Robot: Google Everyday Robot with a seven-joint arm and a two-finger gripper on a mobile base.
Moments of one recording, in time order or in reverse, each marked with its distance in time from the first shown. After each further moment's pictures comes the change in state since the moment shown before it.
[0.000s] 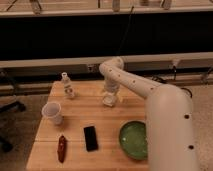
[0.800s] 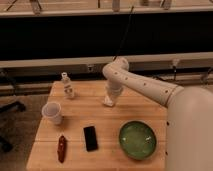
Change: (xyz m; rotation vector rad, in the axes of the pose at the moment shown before) arm -0.025 0.023 -0.041 0.050 0.031 0.011
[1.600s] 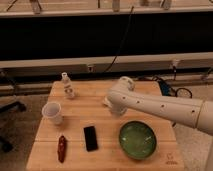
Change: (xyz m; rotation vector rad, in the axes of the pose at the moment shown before) arm -0.094 0.072 -0.008 0.068 0.042 0.037
